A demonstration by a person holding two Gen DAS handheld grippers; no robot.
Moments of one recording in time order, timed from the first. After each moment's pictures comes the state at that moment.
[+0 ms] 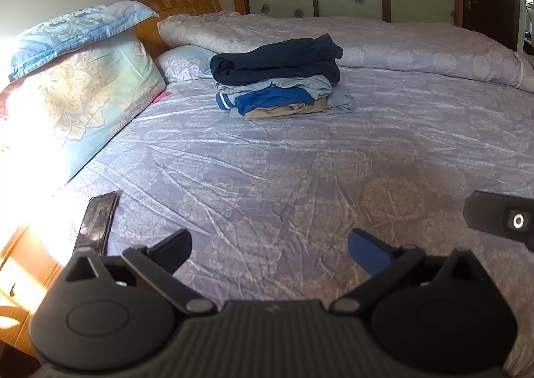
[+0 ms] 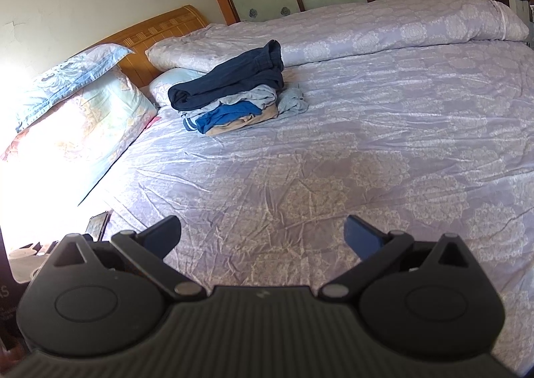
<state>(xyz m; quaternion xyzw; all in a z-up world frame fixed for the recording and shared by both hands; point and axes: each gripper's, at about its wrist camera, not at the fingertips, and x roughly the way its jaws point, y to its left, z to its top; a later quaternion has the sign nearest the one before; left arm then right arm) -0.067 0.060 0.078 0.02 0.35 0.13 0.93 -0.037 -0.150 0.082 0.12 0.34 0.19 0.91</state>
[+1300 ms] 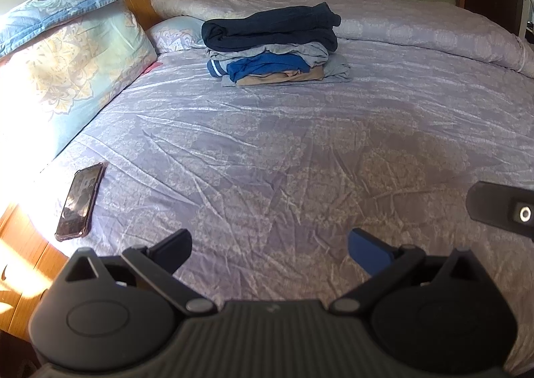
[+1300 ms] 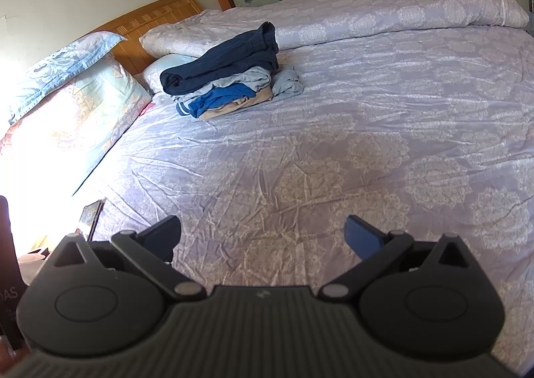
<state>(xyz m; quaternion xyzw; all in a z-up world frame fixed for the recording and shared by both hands) -0.056 0.063 0.054 0.01 0.40 0.12 0.91 -0.032 -0.149 0.069 0.12 0.37 0.19 0.90</state>
